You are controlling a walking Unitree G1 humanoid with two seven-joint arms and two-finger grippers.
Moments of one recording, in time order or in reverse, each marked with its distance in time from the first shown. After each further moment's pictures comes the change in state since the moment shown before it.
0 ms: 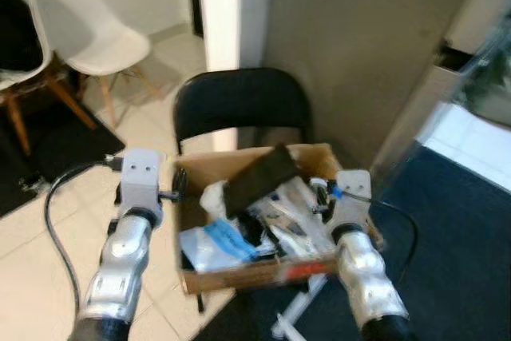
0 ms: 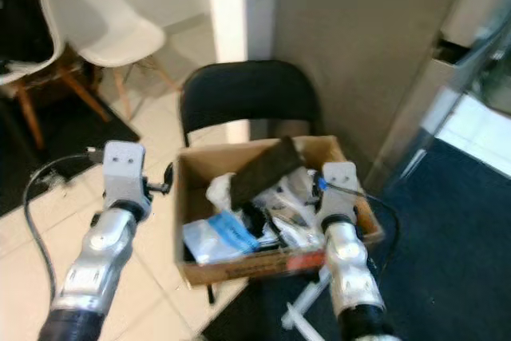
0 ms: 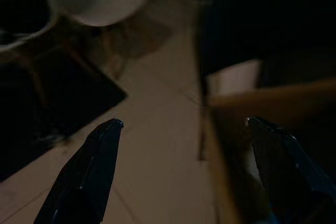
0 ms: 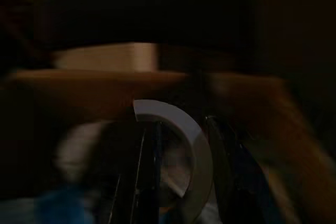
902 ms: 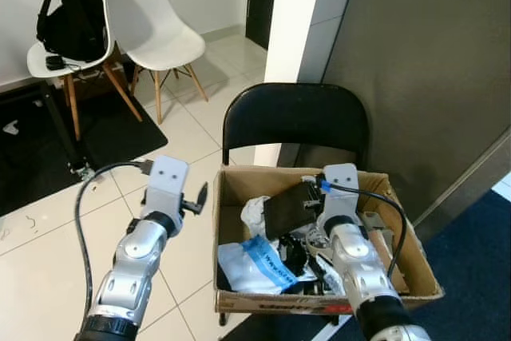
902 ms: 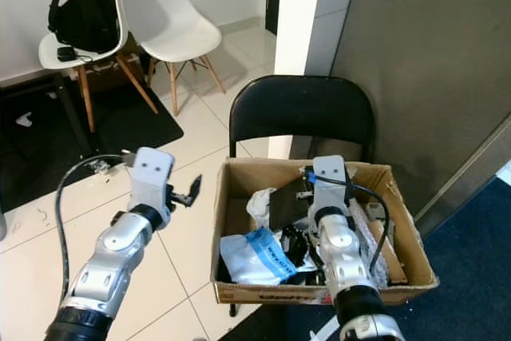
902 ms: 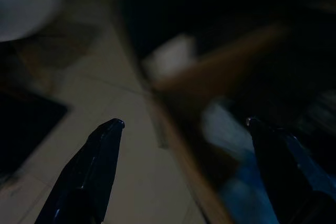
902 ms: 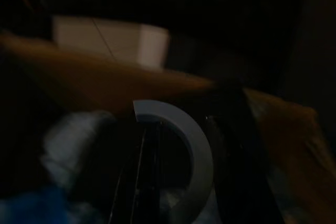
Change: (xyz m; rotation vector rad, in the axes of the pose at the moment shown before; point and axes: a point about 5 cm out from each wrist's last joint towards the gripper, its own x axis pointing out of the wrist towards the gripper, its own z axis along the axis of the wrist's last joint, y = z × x) left arm -0.015 -0.047 -0.017 0.125 0.041 -0.509; right arm 0.018 -0.026 -0.014 -0.184 0.141 -0.048
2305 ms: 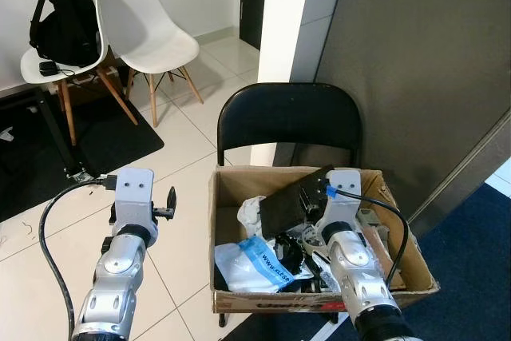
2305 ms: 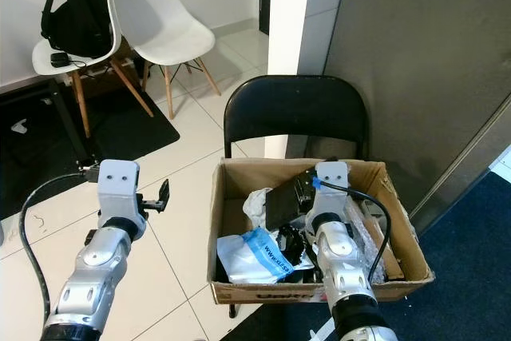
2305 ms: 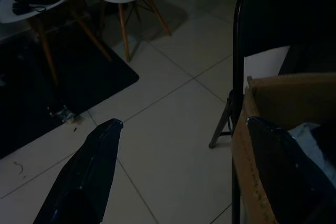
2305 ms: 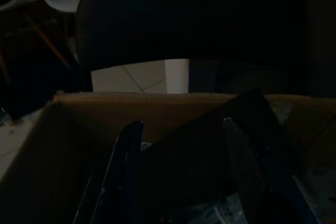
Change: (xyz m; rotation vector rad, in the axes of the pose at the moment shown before) left arm -0.025 0.039 -0.012 -0.189 -0.002 0.485; right arm -0.020 0.016 0.010 0.279 -0.143 0.058
